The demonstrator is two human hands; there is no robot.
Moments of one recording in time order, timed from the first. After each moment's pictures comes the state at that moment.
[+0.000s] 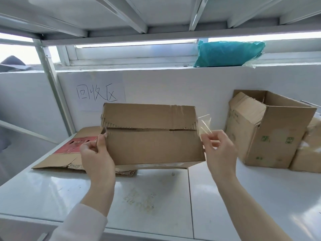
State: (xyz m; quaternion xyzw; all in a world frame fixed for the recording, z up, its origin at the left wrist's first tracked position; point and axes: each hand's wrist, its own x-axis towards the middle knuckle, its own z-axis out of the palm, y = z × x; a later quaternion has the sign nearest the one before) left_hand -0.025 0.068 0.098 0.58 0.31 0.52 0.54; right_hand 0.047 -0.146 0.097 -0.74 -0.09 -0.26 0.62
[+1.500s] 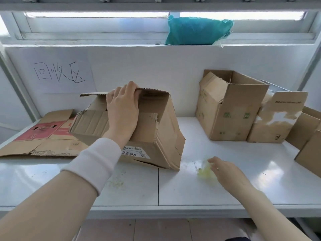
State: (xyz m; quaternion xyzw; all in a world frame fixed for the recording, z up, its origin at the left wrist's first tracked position) left_hand 0.046 -0.024 0.130 0.85 0.04 0.50 0.15; right_hand 0.053 -0.302 -0.002 -0.98 -0.10 -0.03 0.16
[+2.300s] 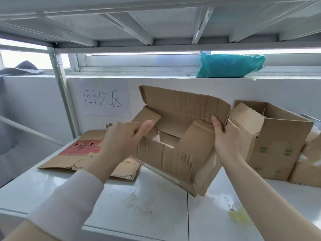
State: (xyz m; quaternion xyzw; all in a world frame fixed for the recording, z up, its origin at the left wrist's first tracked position) left_hand -0.027 0.051 0.167 0.91 0.04 0.36 0.20; right_hand 0.068 -0.169 0.154 -0.78 -0.11 -0.26 0.56
